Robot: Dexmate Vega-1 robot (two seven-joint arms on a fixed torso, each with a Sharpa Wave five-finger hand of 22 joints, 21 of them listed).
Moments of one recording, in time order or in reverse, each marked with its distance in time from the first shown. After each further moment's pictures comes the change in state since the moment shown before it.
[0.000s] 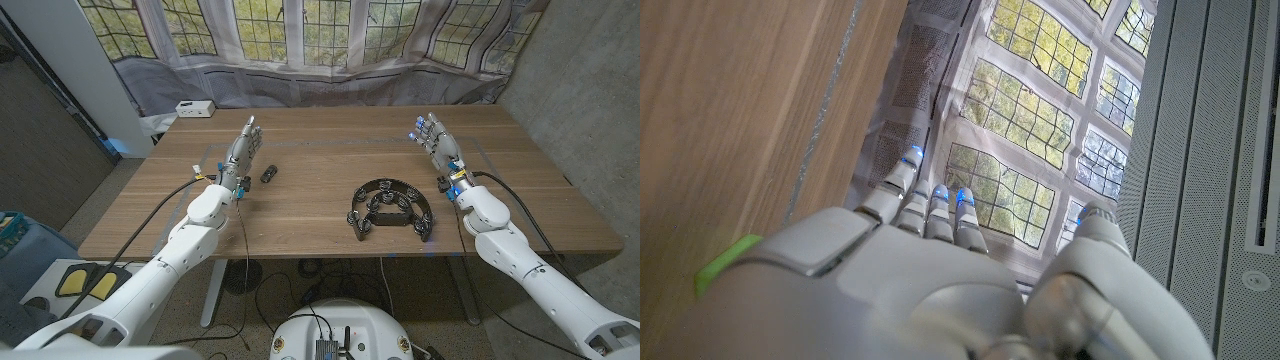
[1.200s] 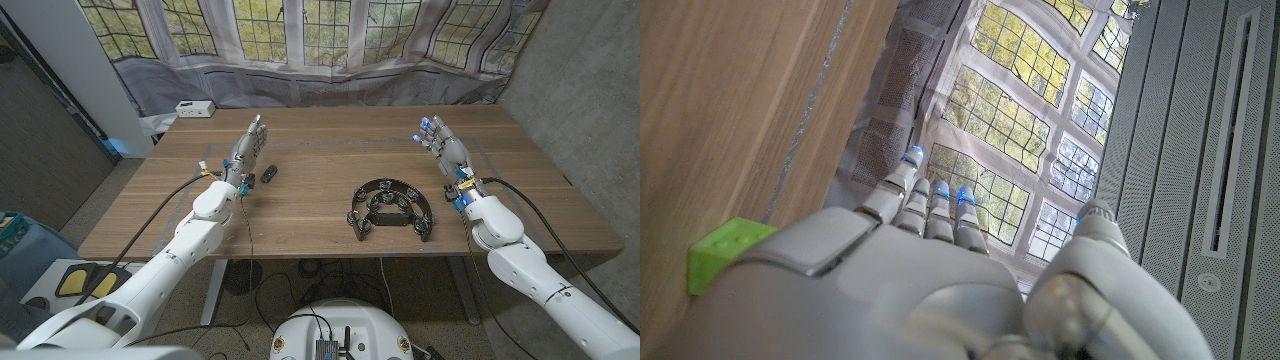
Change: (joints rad) left arm -0.061 -0.028 0.028 0.075 0.013 -0.014 -0.033; left_hand 0.010 0.011 0.004 -0.004 0.000 0.011 0.004 0.000 0.000 0.011 0.000 0.000 0.000 0.009 -0.002 -0.004 0.000 0.000 0.000 0.000 0.000; right arm -0.169 -0.072 0.056 -0.204 -0.047 0.016 -0.086; right_hand 0.000 0.000 -0.003 -0.003 0.000 0.009 0.002 0.000 0.000 -0.001 0.000 0.000 0.000 0.003 0.004 0.000 0.000 0.005 0.002 0.000 0.000
